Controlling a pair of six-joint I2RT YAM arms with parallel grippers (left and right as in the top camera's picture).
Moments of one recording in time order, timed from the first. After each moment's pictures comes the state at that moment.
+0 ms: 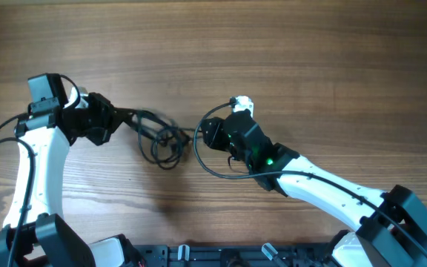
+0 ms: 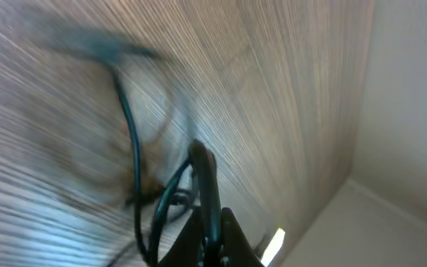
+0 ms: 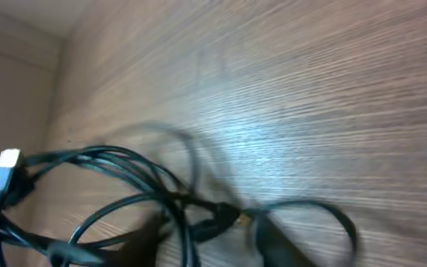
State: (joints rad) left arm 0.29 1.47 1.03 -0.74 0.61 -0.76; right arm 0.77 1.55 0.76 0.16 0.03 0.95
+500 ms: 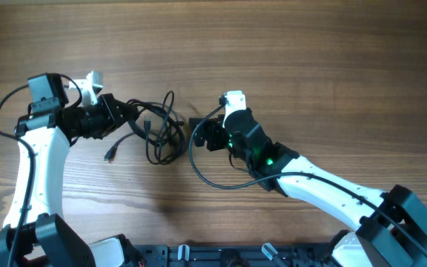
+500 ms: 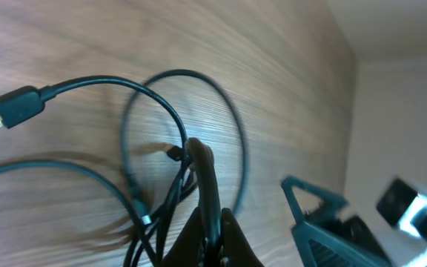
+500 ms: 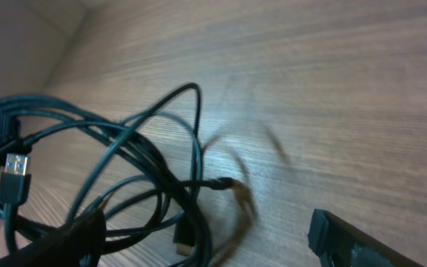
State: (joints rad) left arm 0.29 1.47 1.03 -0.74 0.84 -0.17; right arm 0.77 1.55 0.76 0.26 0.01 0.62
